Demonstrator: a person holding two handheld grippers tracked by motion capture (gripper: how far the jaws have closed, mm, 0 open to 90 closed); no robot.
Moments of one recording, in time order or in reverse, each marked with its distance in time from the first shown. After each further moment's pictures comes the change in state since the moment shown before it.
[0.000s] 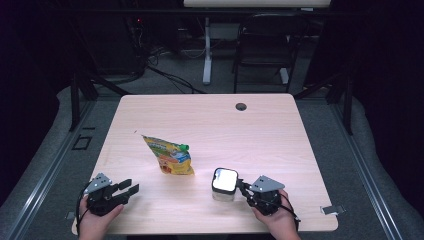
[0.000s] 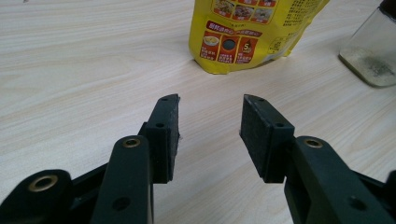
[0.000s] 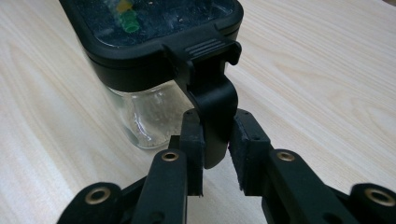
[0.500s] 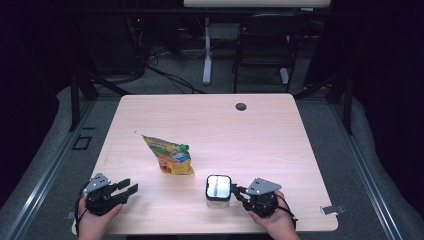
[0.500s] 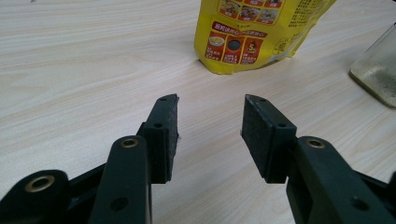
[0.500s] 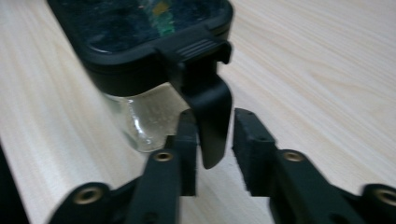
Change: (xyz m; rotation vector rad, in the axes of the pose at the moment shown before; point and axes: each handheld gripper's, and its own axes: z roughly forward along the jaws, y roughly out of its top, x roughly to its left) left arm 0.003 0.000 -0.001 0.008 0.006 -0.003; right arm 0.008 0.002 0.002 -0.014 0.085 -0.027
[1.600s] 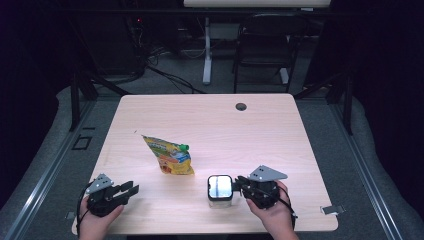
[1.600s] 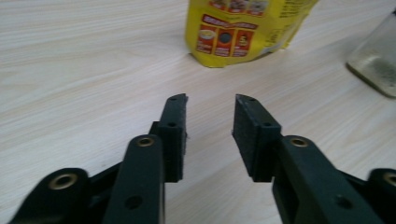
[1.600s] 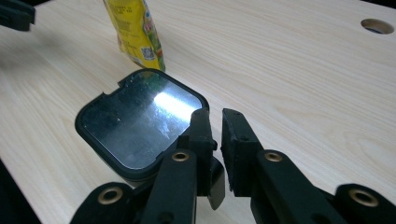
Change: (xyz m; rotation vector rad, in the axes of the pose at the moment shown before) left arm -0.015 0.005 0.000 0.033 -0.027 0.031; right arm 0.007 0.048 -0.026 -0.041 -0.093 0.137
